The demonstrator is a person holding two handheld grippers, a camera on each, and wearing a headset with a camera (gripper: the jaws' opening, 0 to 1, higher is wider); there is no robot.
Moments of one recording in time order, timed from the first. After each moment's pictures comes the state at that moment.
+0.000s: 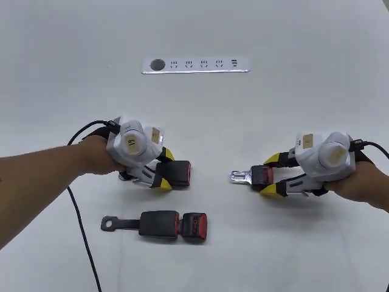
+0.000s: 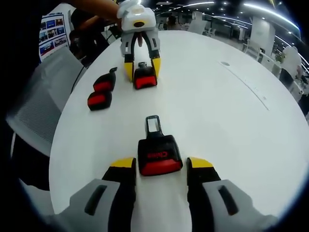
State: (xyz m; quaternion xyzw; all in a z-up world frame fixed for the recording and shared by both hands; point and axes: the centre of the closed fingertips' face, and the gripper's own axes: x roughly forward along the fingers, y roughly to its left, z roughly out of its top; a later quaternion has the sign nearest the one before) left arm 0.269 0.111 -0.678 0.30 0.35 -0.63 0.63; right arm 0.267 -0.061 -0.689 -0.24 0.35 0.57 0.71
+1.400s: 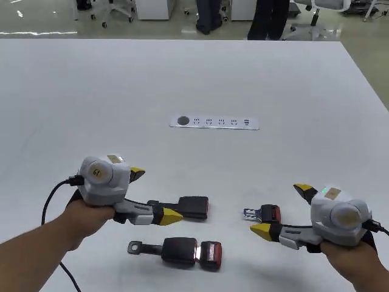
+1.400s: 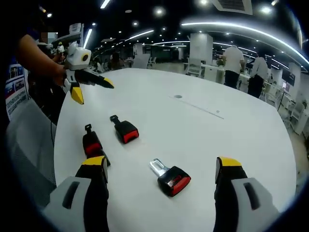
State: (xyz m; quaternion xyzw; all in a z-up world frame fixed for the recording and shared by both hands) left arm 0.252 0.191 -0.571 0.04 0.30 -0.38 0.88; right arm 0.247 -0.039 -0.594 -0.11 0.24 0.38 0.89
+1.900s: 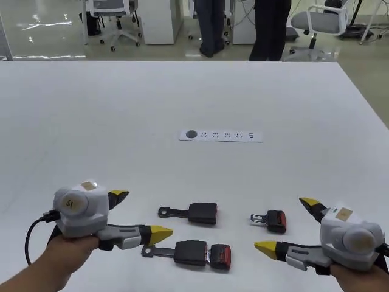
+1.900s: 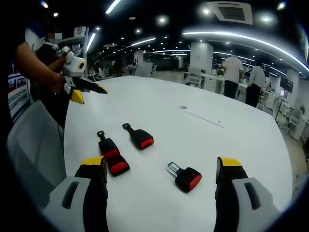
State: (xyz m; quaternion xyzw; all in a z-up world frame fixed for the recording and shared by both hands) left arm 0.191 0.232 -0.548 0.00 0.27 -0.32 0.91; right arm 0.203 -0.030 -0.567 -0.11 0.20 0.37 0.90
